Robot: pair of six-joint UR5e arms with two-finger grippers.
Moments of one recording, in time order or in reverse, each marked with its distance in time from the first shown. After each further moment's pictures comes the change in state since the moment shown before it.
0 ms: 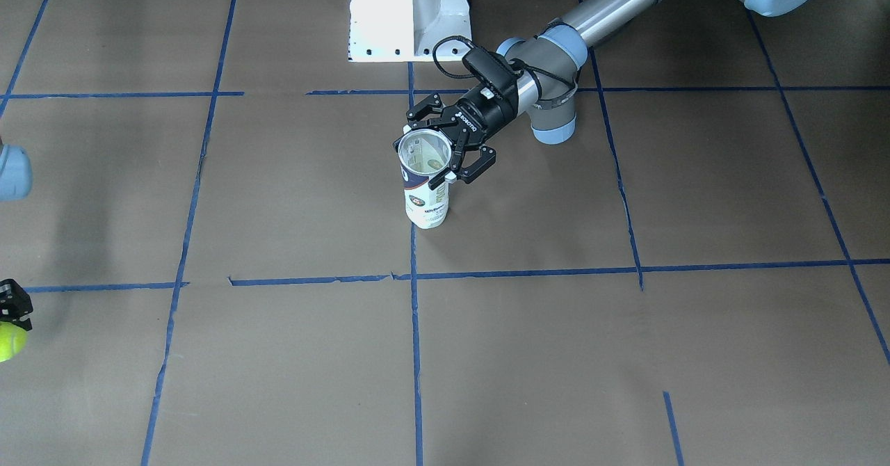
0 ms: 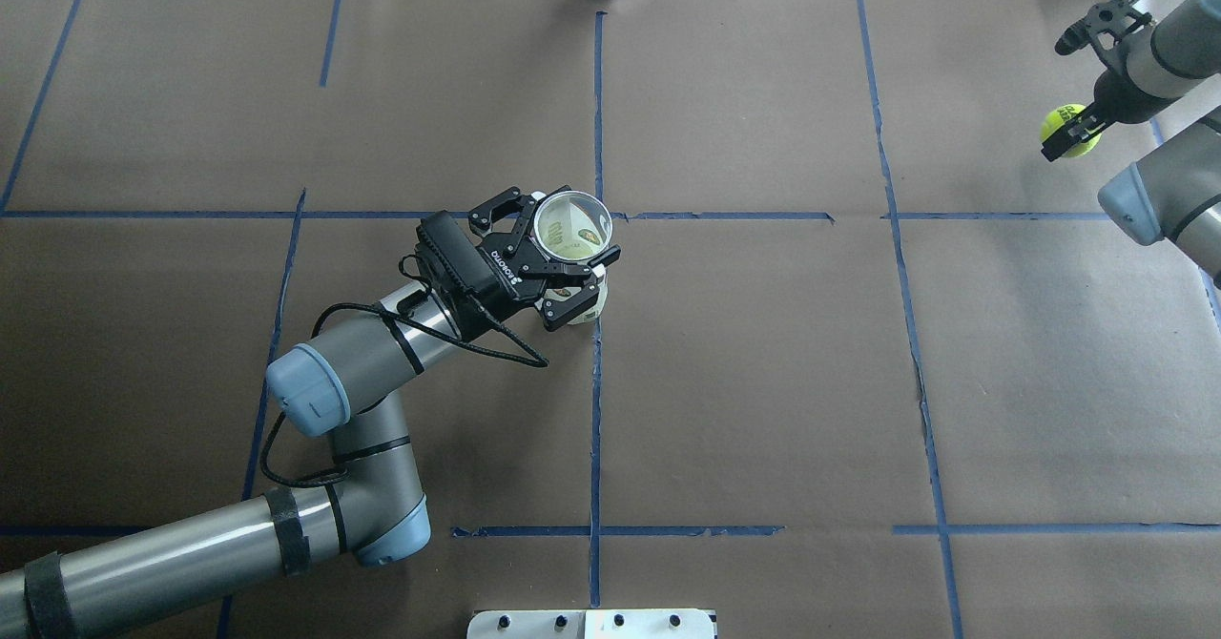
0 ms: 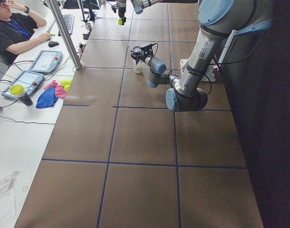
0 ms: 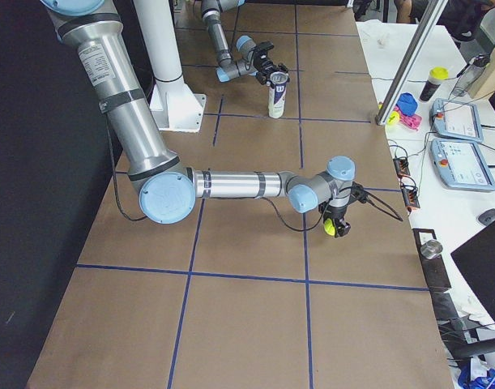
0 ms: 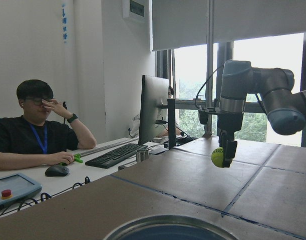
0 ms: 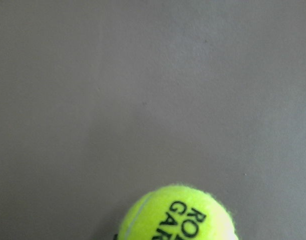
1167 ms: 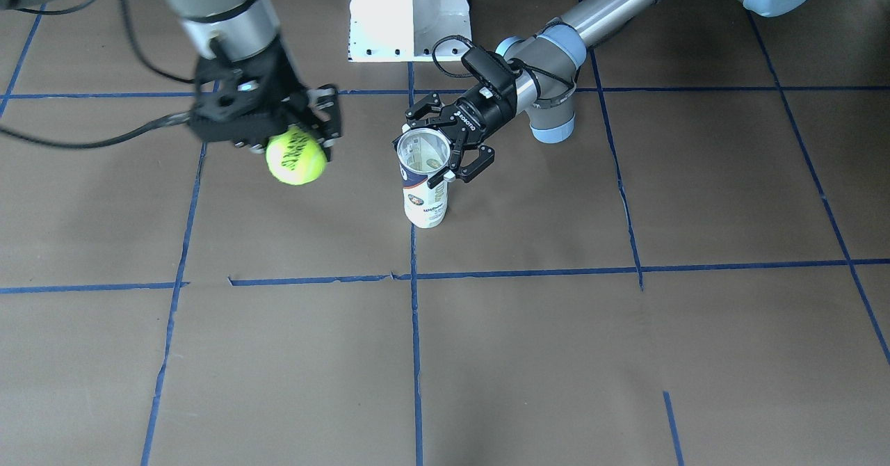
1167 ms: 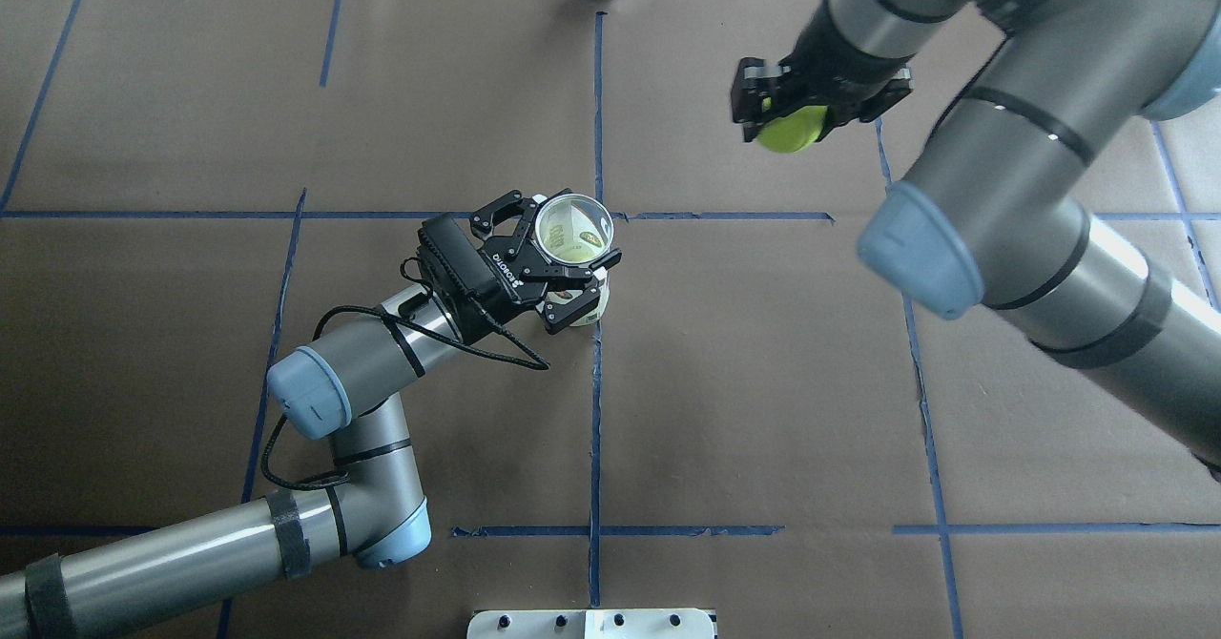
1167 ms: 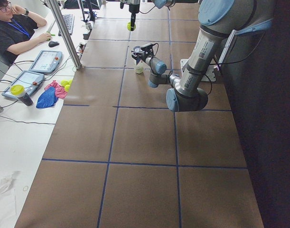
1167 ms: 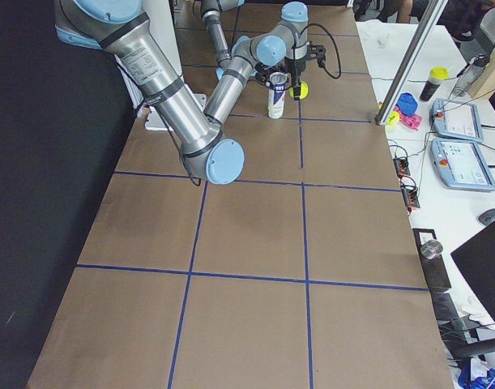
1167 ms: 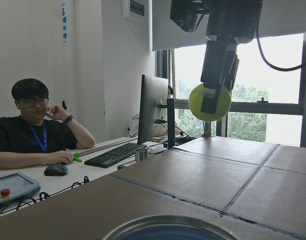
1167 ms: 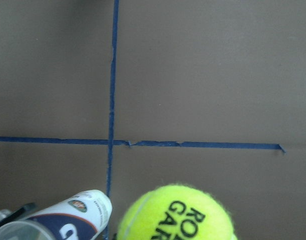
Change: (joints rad) left arm 0.006 0.000 0.001 0.001 0.000 -0.003; right arm -0.430 0.420 0.646 -0.788 -0.191 0.933
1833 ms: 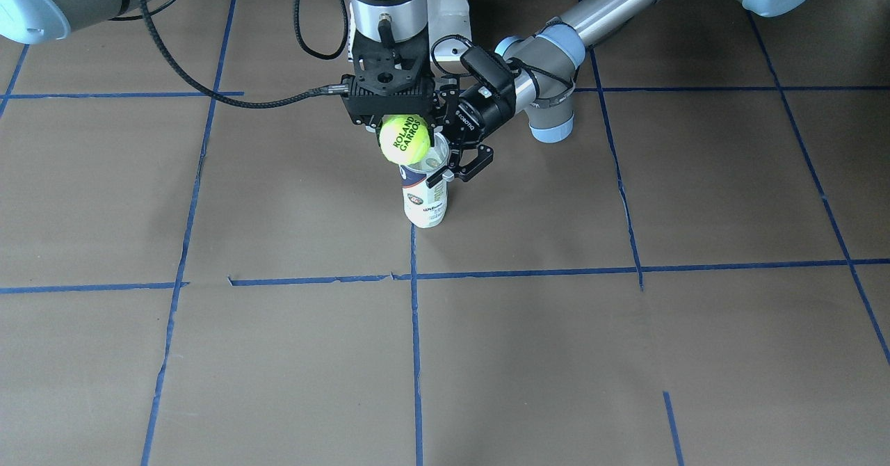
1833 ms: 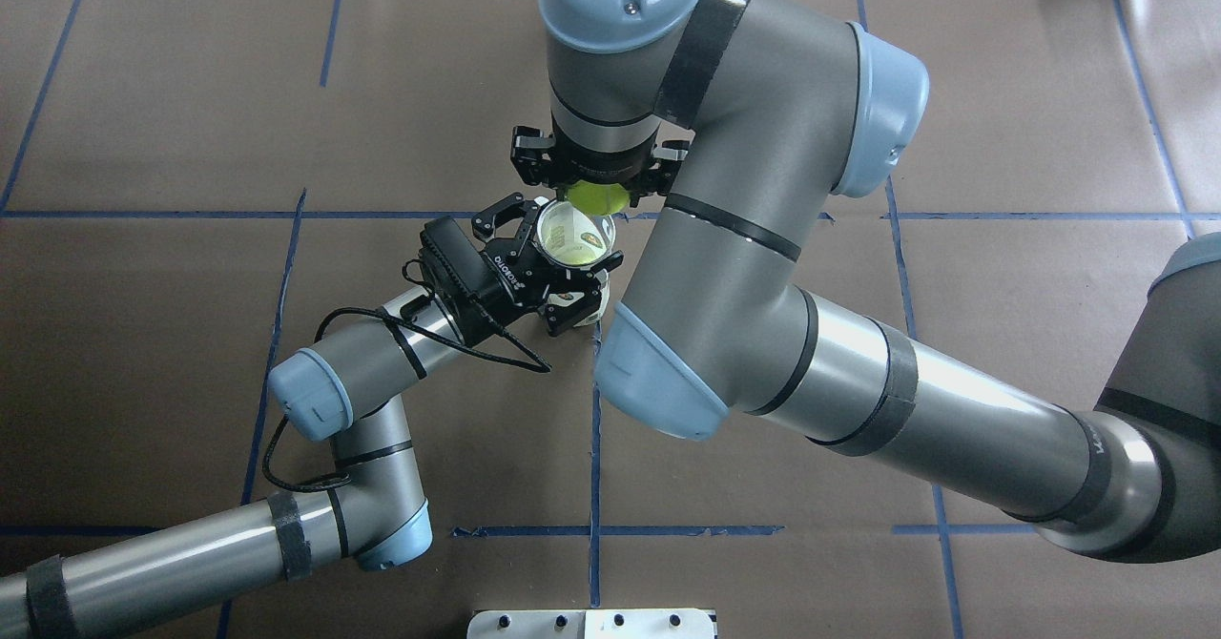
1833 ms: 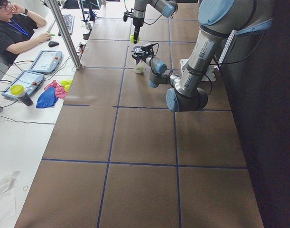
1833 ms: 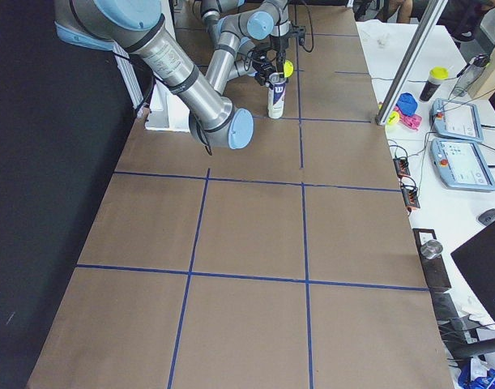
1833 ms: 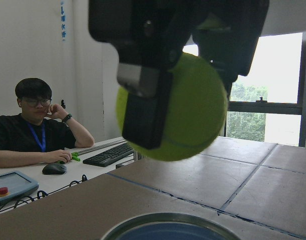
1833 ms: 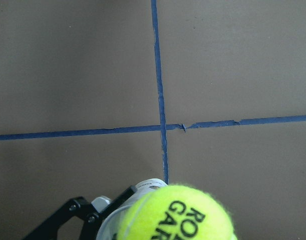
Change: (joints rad) left arm 0.001 -0.001 0.000 0.000 0.000 0.000; right arm -0.148 0.170 -0.153 -0.019 -0.137 0.144
